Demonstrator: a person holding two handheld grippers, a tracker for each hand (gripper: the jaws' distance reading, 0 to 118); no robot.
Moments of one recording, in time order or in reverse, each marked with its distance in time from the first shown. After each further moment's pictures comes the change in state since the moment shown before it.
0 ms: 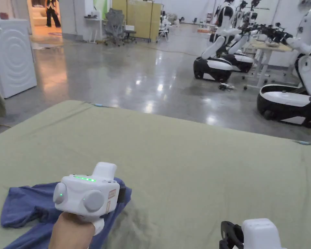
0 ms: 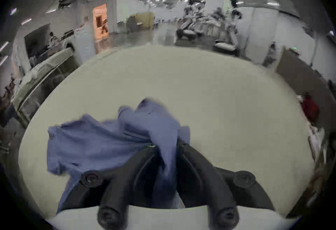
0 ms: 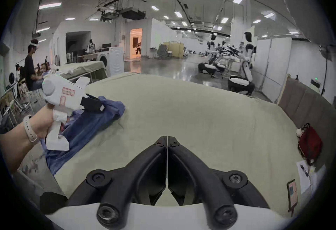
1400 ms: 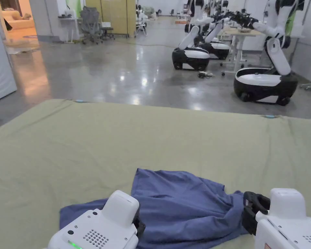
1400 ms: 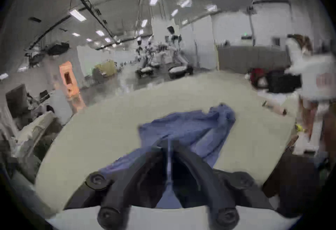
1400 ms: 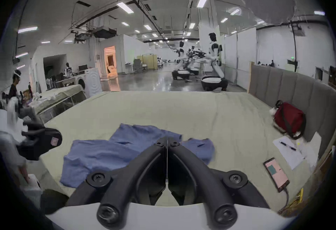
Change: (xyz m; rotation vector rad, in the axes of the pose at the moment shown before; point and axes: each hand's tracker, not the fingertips) left arm 0.133 -0.127 0.196 0.194 0.025 -0.387; right arm 0.067 -0.041 0.087 0.078 -0.117 -0.151
